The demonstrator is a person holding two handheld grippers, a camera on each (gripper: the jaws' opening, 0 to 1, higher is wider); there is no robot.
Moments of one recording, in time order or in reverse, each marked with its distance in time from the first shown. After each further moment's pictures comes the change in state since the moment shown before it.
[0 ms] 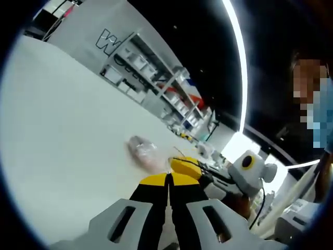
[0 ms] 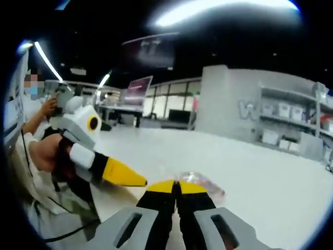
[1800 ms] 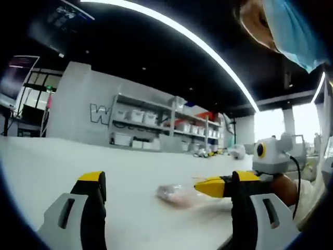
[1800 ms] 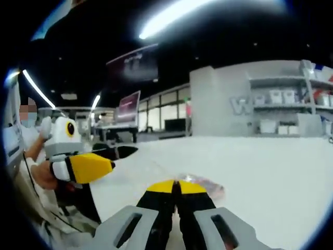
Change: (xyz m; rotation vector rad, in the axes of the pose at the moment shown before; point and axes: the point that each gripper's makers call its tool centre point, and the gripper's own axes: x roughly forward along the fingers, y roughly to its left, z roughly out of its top) left arm -0.017 -0.003 0.053 0.559 -0.281 0.165; right arm -0.006 -0.009 0.005 0.162 -0.078 -0.011
